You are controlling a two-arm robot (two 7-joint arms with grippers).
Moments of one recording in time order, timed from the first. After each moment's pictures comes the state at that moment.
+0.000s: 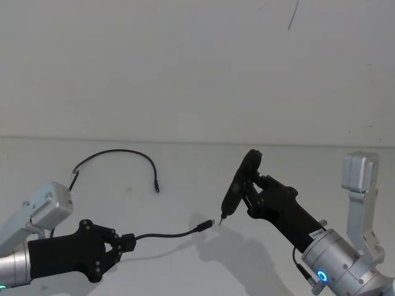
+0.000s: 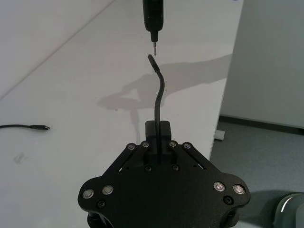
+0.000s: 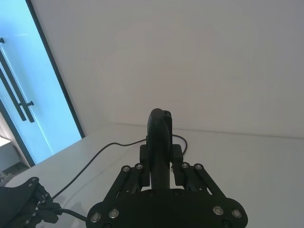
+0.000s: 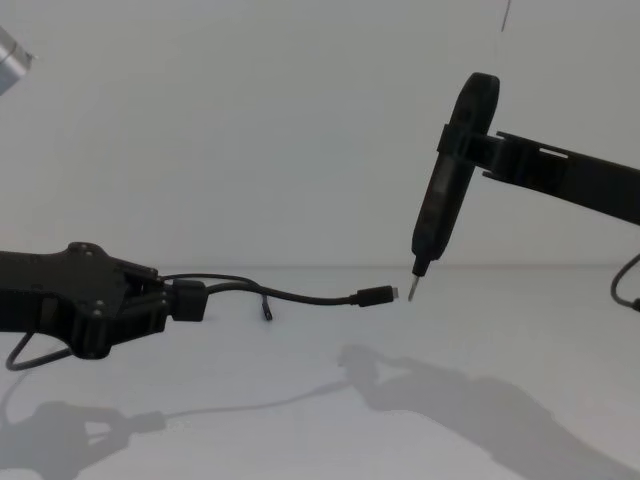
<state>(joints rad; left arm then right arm) -0.38 0.74 0.51 -1.54 -0.51 -0.03 -0.82 0.17 0.29 -0.31 -1.69 0.57 0.11 0.30</state>
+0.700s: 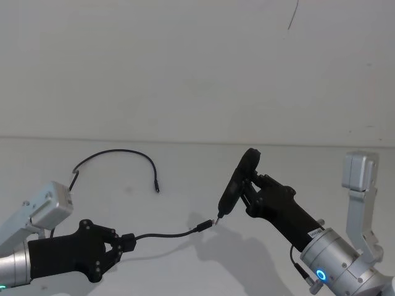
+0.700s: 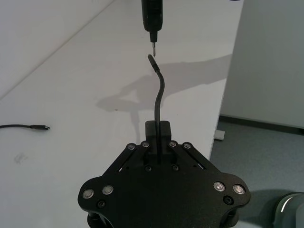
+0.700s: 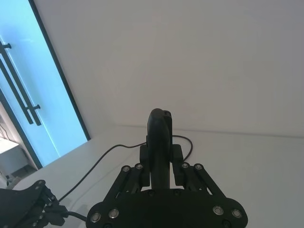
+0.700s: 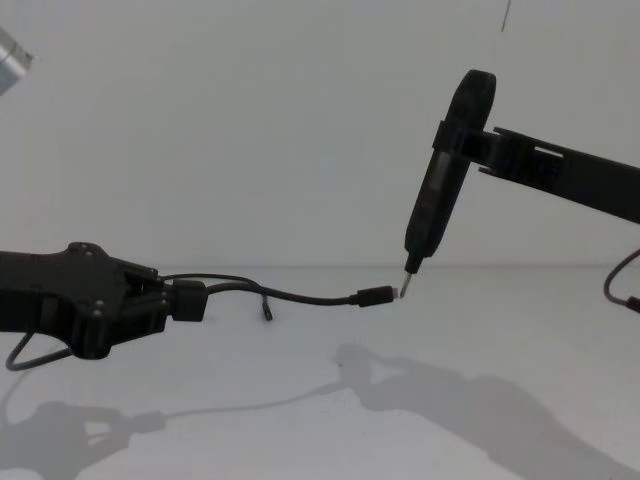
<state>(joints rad) -0.38 0.74 0.51 -1.54 -0.51 -0.03 -0.82 0.18 0.29 -0.32 -1.68 0.61 0.10 0.31</state>
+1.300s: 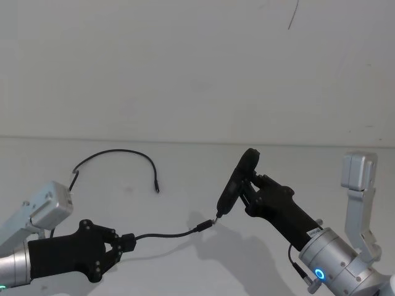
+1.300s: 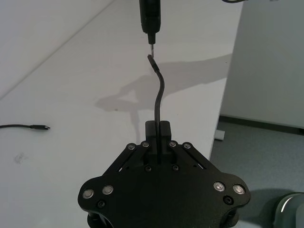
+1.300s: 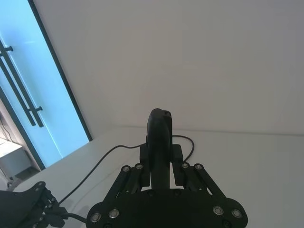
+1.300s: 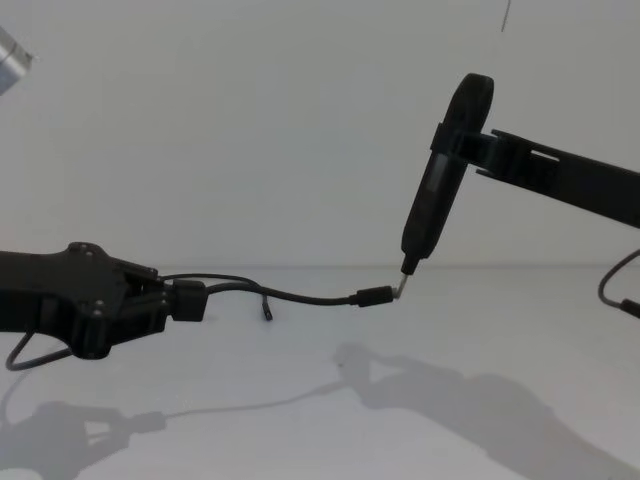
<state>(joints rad) -0.38 0.74 0.51 -1.54 -0.51 -0.03 -0.82 0.19 0.30 -0.33 -1.65 0.64 0.09 0.31</state>
